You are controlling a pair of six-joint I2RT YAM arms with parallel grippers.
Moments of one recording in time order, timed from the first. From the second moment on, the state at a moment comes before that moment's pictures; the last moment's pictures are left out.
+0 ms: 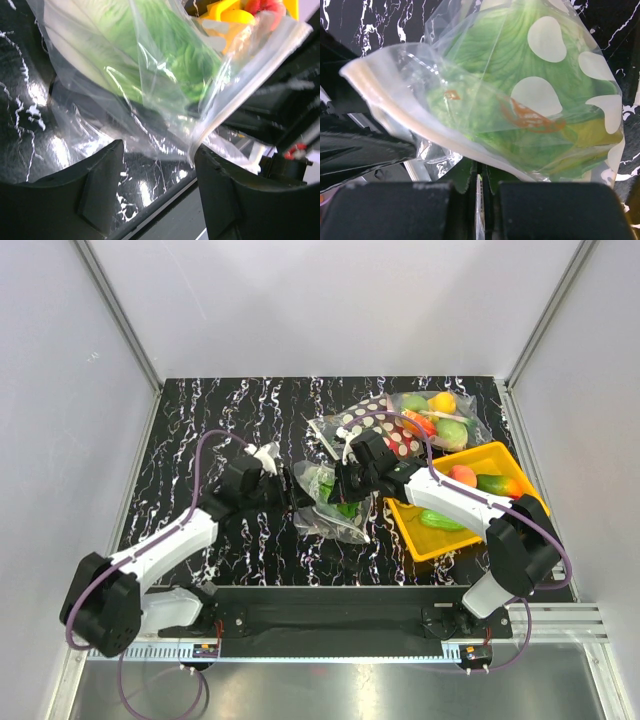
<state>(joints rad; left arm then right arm) -0.53 1.21 0.69 -0.11 0.33 -0.75 0.70 1.58 1.11 -0.32 -0.28 0.45</state>
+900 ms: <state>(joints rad) -0.51 1.36 0.65 0.09 0.34 -0.77 0.69 1.59 1.13 -0.35 -0.30 0.46</state>
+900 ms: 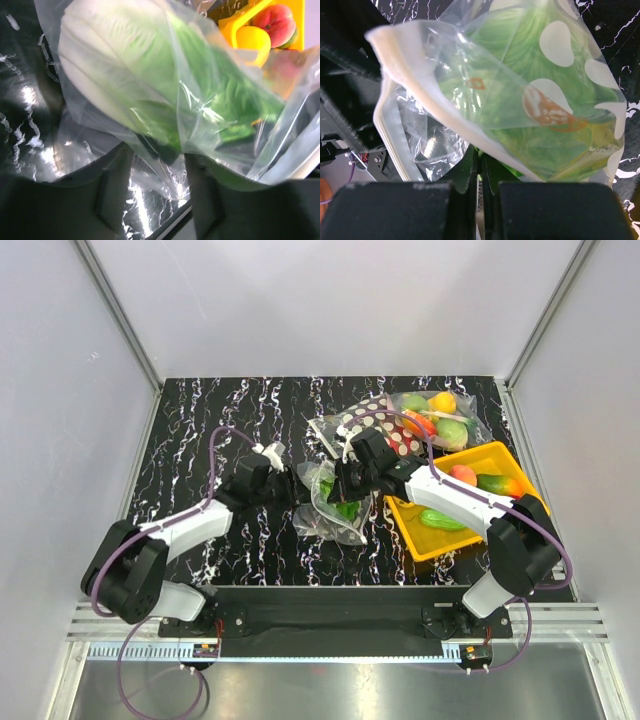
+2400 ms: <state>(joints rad) -0.39 1.54 0.88 -0.16 0.36 -0.68 0.66 1.58 1.46 -0.82 -0.66 0.32</state>
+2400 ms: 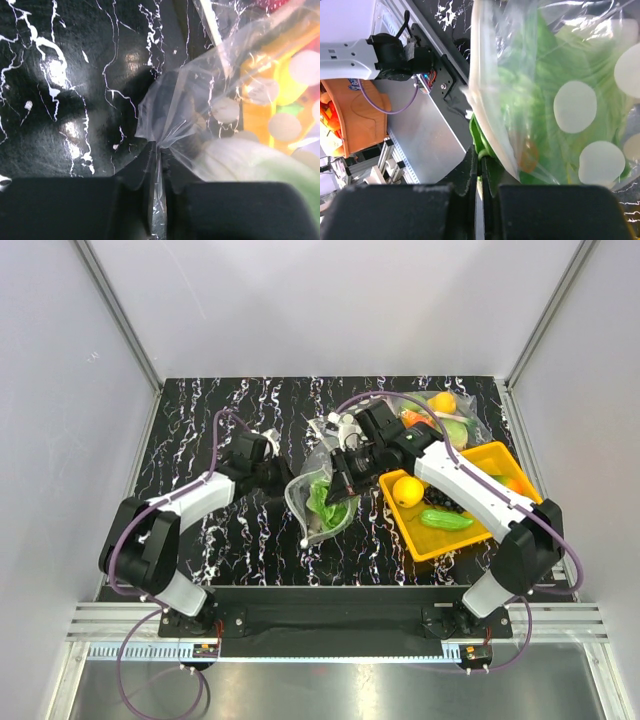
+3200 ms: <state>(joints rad) -0.45 1.14 0.87 -0.29 0.21 -0.57 0.66 1.74 1.54 -0.71 -0.50 0.49</state>
